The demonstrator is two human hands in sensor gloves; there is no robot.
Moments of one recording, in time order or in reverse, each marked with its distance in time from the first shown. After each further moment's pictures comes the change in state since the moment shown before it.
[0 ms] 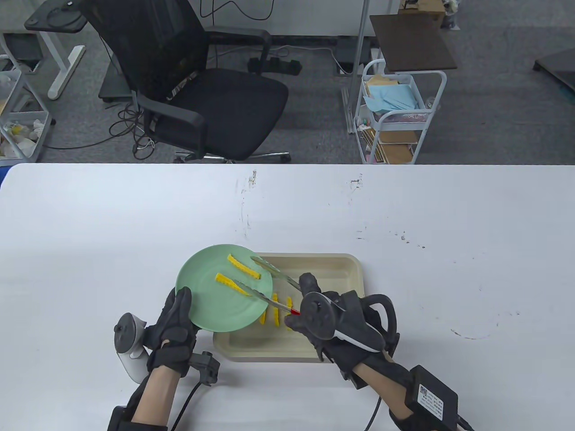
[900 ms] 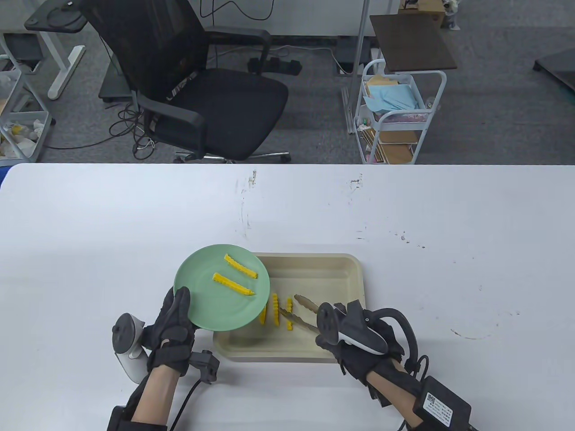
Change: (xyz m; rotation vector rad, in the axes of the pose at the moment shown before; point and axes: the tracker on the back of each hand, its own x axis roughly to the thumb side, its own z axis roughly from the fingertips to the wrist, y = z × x) left_hand 0.001 0.004 0.000 0.030 -0.008 -0.030; right_hand -0.028 0.074 0.001 0.306 0.144 0.244
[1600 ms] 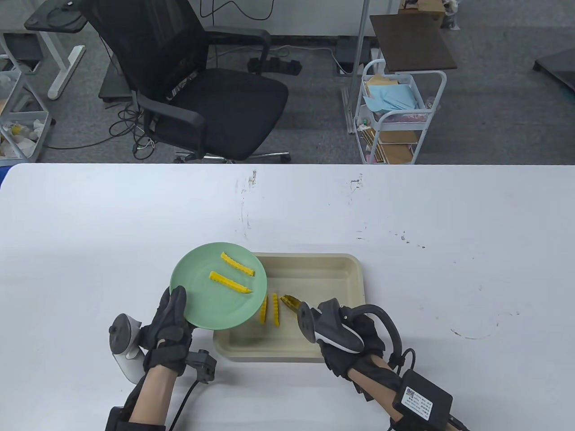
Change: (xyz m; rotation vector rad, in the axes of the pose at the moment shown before) left_hand 0.003 0.003 0.001 0.001 -0.006 0.031; right_hand 0.022 -0.010 -0.008 -0.026 0.012 0.069
